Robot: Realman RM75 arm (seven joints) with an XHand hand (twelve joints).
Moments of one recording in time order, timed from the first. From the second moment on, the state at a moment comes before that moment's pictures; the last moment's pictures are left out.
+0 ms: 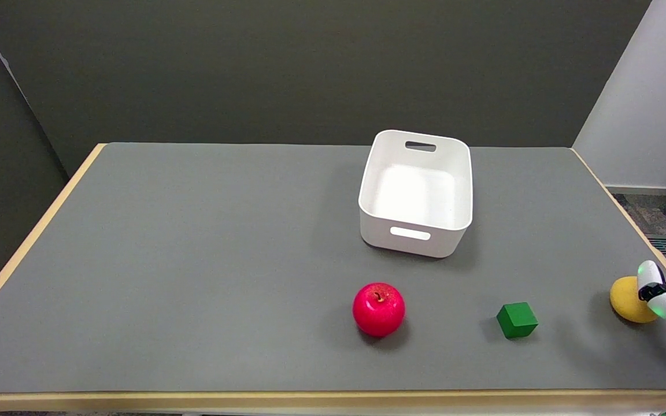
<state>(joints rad) -0.49 -0.89 -1.95 0.89 1.55 1.55 0.52</state>
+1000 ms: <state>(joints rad) -0.43 -0.95 -2.00 0.74 1.57 1.51 0.90</state>
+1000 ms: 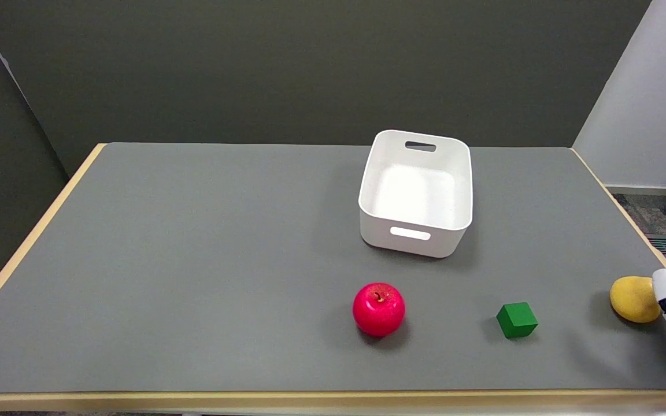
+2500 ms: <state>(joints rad) -0.30 -0.98 -2.03 0.65 1.45 1.36 1.02</state>
